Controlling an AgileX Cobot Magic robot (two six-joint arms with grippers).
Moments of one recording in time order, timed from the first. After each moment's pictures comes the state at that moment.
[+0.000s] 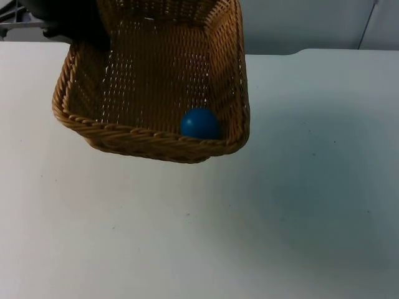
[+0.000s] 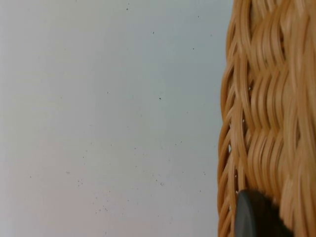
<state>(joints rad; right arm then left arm) 0.56 1.69 -1.52 -0.26 0.53 0.15 -0.24 1.84 -1.37 -0.41 0.66 -0.02</state>
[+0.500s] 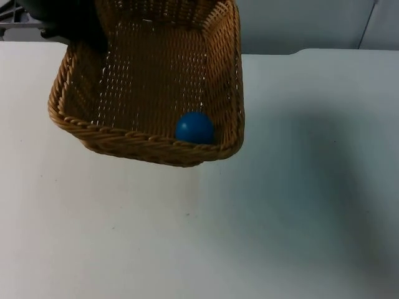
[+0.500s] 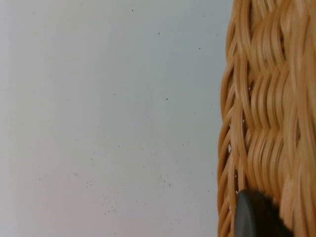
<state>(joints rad) 0.06 1.69 -1.52 -0.10 0.47 0.02 -0.24 1.84 -1.37 -0.39 0.66 -0.02</state>
